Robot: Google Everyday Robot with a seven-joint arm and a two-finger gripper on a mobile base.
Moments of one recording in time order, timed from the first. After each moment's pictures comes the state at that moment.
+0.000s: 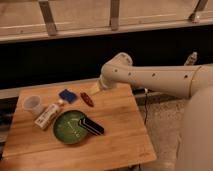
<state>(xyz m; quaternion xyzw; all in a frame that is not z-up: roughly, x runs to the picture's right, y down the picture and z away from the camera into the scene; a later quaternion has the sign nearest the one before) -0.003 0.010 0.780 -0.20 0.01 0.59 0.78</state>
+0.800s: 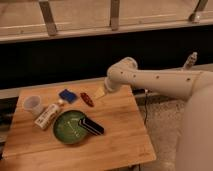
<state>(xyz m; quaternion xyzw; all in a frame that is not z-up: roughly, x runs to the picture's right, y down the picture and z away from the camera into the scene) -0.009 0.022 0.815 -0.23 0.00 0.53 0.81</state>
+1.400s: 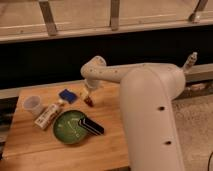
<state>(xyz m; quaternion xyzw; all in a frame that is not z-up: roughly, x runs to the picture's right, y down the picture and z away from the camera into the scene) -0.081 0.028 0.911 -0.24 0.07 0.44 0.86</state>
